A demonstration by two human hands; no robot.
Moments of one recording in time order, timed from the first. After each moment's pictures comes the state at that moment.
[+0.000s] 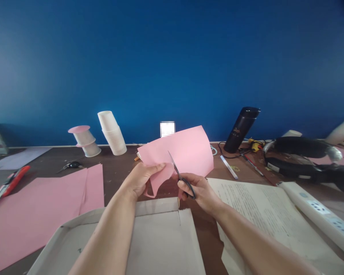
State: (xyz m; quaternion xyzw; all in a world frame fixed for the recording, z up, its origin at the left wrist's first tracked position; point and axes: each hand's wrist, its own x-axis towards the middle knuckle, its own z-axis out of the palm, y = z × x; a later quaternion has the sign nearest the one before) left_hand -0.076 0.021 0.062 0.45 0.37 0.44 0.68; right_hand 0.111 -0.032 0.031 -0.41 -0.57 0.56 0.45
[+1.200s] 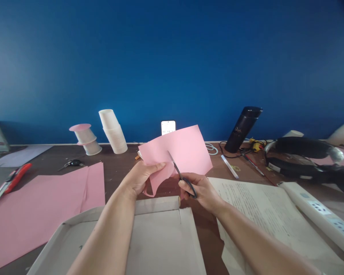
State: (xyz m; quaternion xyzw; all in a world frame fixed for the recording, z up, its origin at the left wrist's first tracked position) left_hand -0.082 0.021 0.063 0.45 0.38 0.42 0.69; right_hand 0.112 -0.032 0.032 -0.42 -0.59 0.54 0.43
